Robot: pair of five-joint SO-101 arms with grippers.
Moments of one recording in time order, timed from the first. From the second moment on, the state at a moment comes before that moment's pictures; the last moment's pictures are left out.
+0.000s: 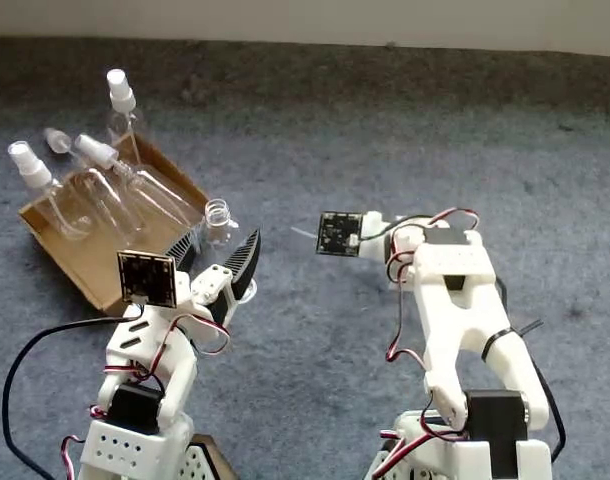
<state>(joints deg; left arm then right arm) 8.0 -103.4 96.0 27.6 13.1 -4.6 -13.0 42.1 43.4 83.7</state>
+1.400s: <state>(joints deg) 8.0 -103.4 96.0 27.6 13.1 -7.6 -22.9 46.5 40.7 -29.0</state>
